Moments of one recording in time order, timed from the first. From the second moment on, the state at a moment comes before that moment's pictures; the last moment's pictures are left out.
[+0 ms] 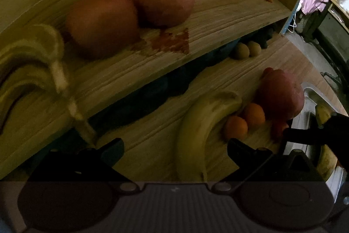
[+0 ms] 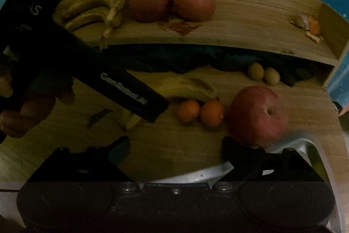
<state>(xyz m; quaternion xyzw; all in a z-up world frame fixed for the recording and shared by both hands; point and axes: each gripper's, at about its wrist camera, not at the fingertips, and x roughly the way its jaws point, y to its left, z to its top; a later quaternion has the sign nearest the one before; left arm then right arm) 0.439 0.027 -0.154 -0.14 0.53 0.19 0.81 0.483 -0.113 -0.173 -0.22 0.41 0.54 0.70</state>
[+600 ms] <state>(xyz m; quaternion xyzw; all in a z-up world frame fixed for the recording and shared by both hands) 0.449 0.037 -0.159 -0.15 0.53 0.16 0.82 0.488 -0.087 -0.187 -0.23 0.39 0.53 0.72</state>
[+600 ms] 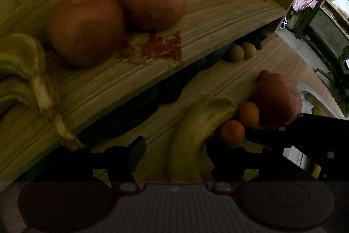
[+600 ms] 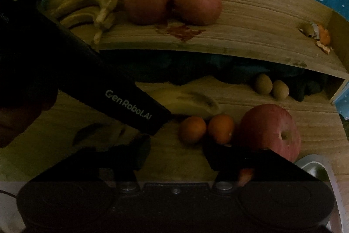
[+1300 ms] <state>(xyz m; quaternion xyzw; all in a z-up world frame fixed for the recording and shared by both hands) 0.461 0.030 -0.163 -0.14 0.55 0.14 0.81 0.503 -0.077 -0.196 -0.22 0.38 0.51 0.74</state>
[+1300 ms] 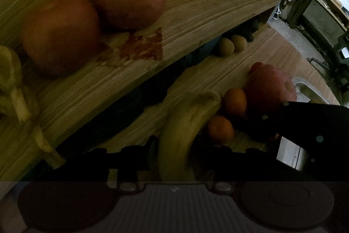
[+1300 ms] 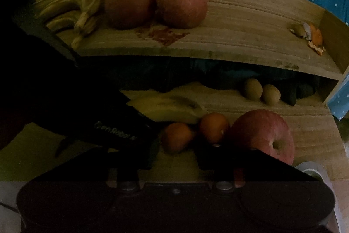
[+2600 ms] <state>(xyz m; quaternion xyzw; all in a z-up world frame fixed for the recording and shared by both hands) 0.408 -0.008 -0.129 -0.17 0.54 0.15 0.81 0.452 -0.167 -0.152 -0.17 0.38 0.48 0.77</state>
